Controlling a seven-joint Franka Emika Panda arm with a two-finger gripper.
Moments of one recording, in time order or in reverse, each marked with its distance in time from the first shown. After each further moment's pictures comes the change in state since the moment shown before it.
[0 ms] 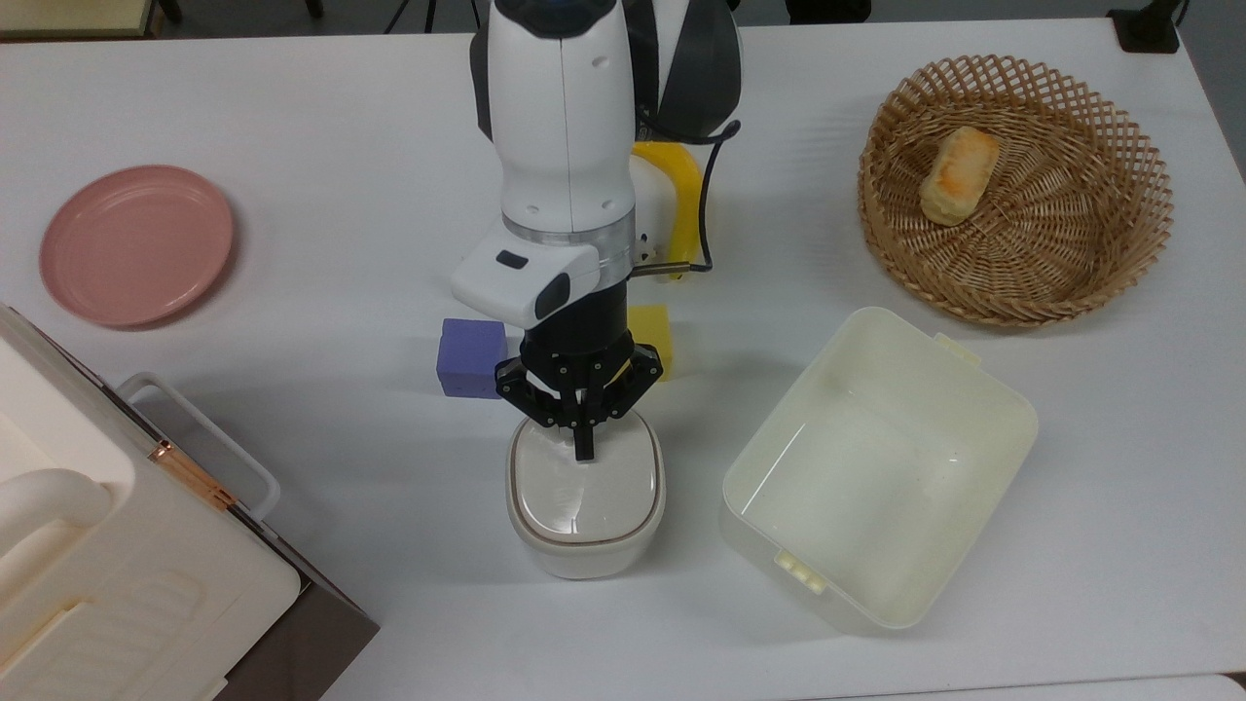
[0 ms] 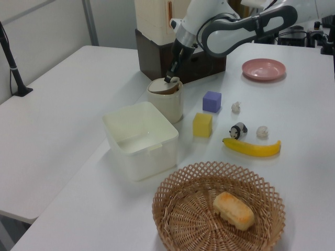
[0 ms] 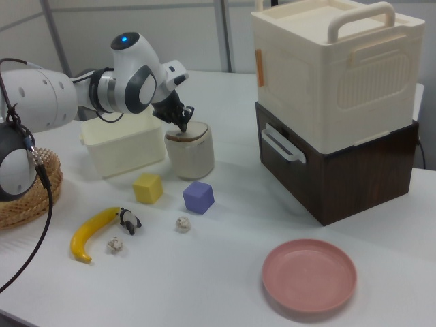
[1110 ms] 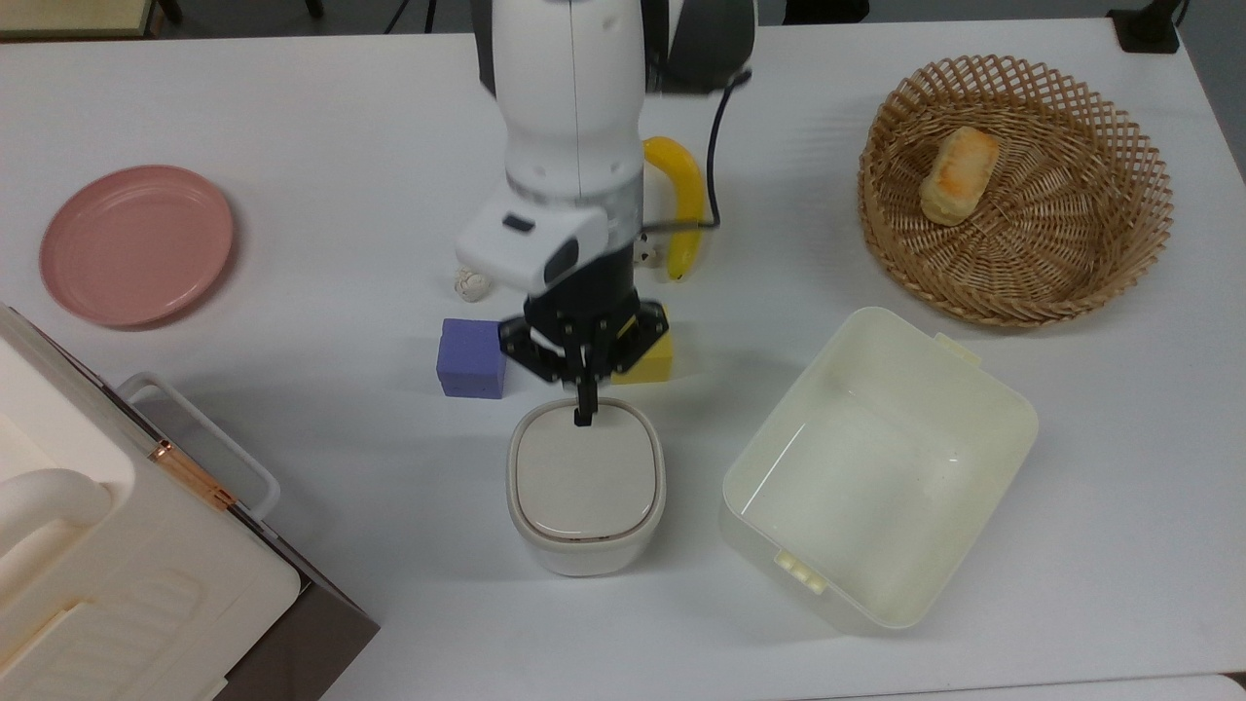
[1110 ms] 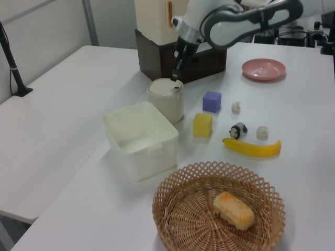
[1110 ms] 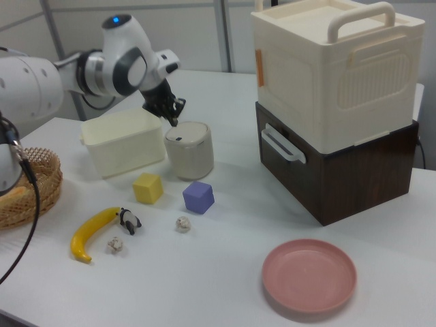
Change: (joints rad) arm 0.007 -0.072 0.001 0.000 0.000 -0.164 -0.012
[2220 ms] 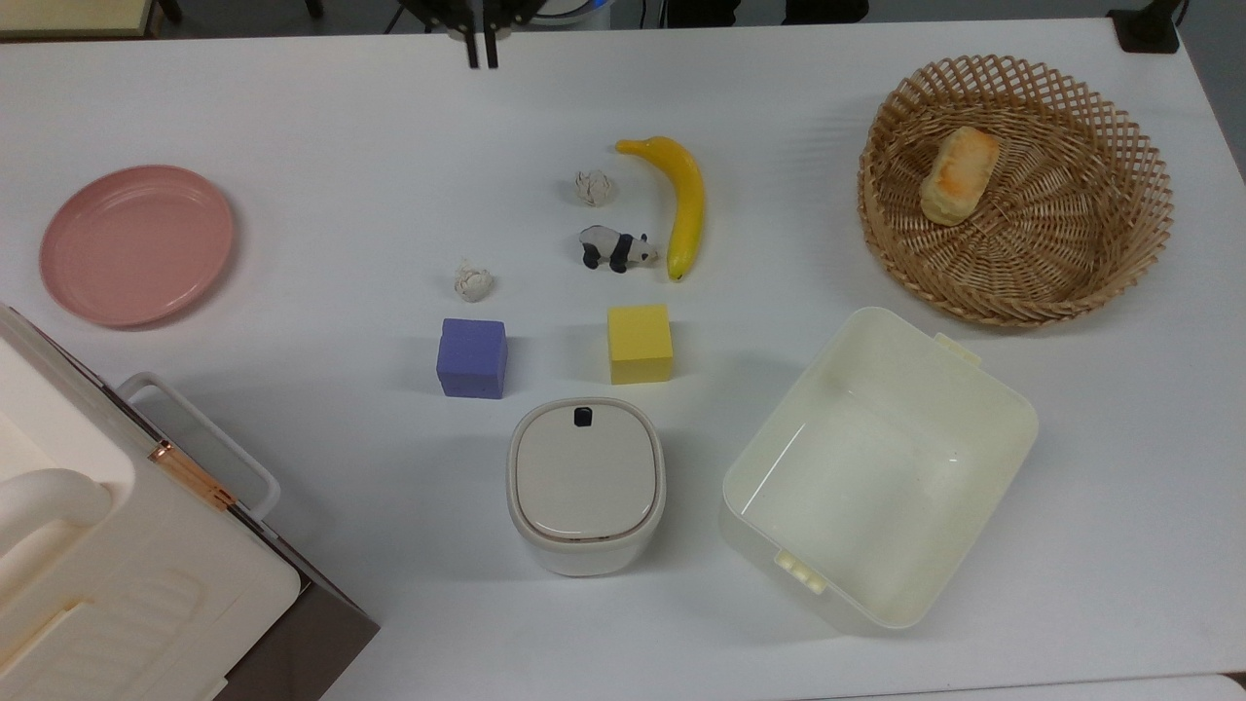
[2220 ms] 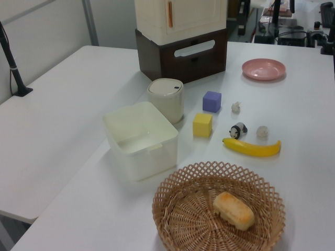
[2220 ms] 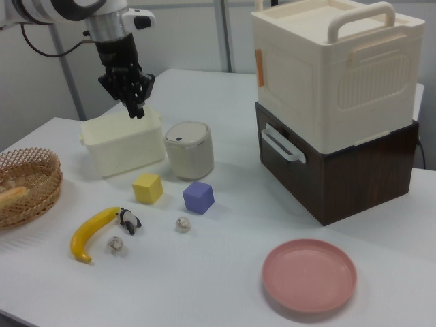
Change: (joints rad) arm -0.083 -0.416 -0.013 -0.075 0.000 -0.711 -0.009
